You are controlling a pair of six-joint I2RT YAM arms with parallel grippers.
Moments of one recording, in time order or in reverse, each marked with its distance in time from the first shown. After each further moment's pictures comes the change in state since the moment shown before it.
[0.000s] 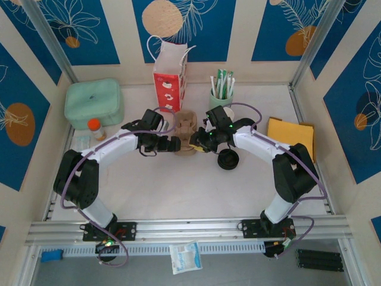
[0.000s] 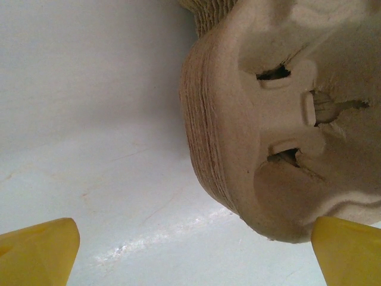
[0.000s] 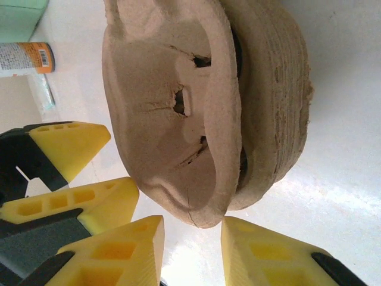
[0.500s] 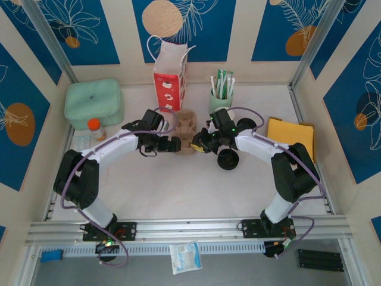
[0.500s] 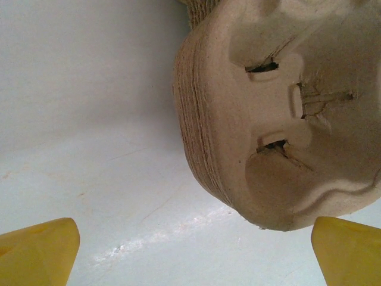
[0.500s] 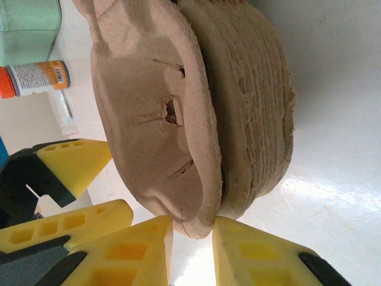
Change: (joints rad) left arm -0.006 0.000 0.000 0.000 0.000 0.000; right arm -0.032 0.000 -0.093 0.149 -0.049 0.078
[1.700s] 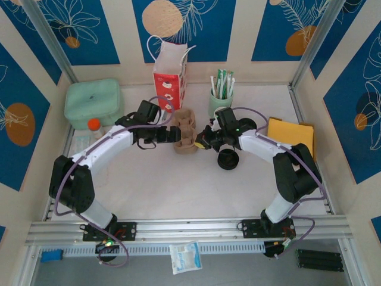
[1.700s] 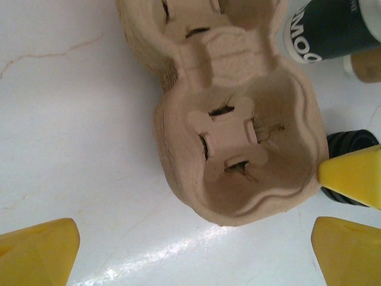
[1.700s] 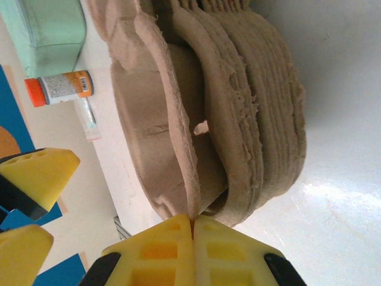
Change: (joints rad) left arm 0.030 -0.055 0.111 -0.051 0.004 -0.033; right arm -0.051 -0.017 -0.023 0.066 -0.067 0.030
